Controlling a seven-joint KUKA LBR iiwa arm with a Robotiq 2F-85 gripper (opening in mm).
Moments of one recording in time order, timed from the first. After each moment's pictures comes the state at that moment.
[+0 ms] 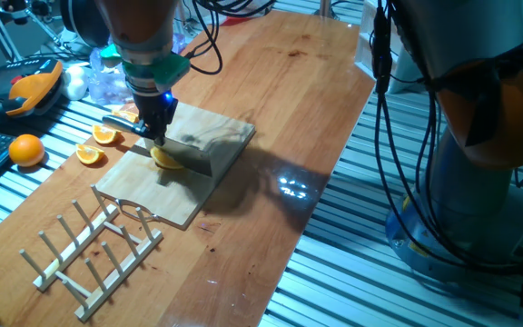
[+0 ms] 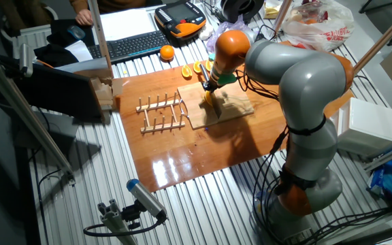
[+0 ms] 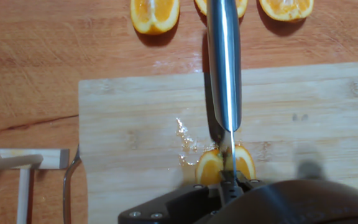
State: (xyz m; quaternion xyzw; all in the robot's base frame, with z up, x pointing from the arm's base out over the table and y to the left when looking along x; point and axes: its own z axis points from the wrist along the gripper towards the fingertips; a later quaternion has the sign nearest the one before) arm 0.611 0.087 0.096 0.02 1.00 0.01 0.07
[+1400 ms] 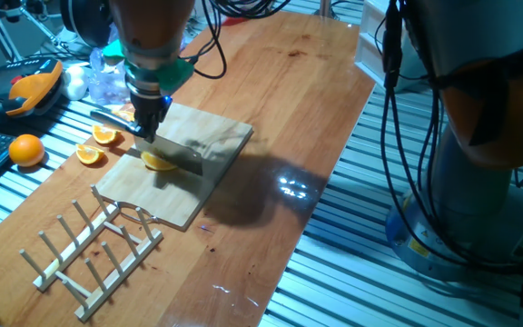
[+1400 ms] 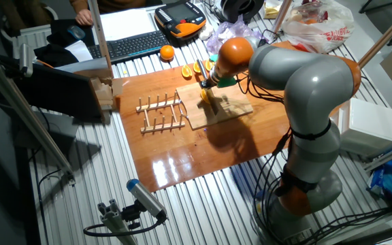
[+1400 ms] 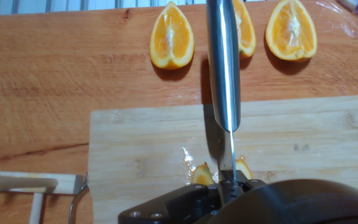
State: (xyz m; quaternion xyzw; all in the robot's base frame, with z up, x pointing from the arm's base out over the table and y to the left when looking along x) arm 0.627 0.097 0.106 0.00 0.99 0.01 0.15
